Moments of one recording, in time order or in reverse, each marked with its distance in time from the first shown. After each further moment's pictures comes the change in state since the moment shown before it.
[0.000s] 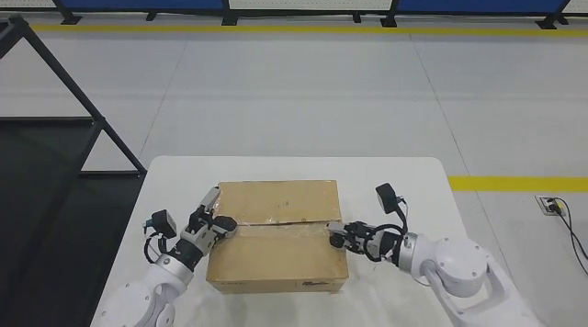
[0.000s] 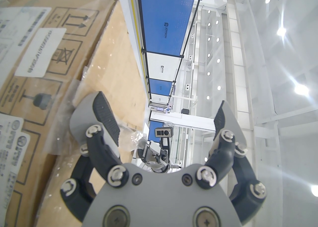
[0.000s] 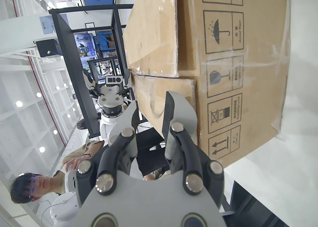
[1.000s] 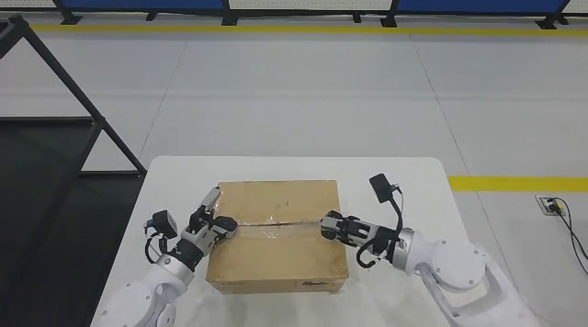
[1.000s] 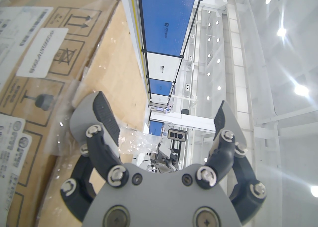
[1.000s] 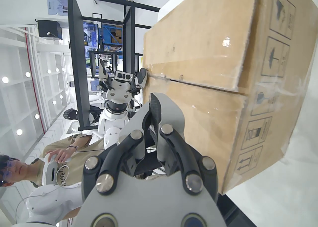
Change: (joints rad) left arm 0.000 -0.001 0.004 0.006 -0.001 -0.004 -0.001; right arm 0.030 0.000 -0.039 -0.061 -0.084 -0.129 -0.034
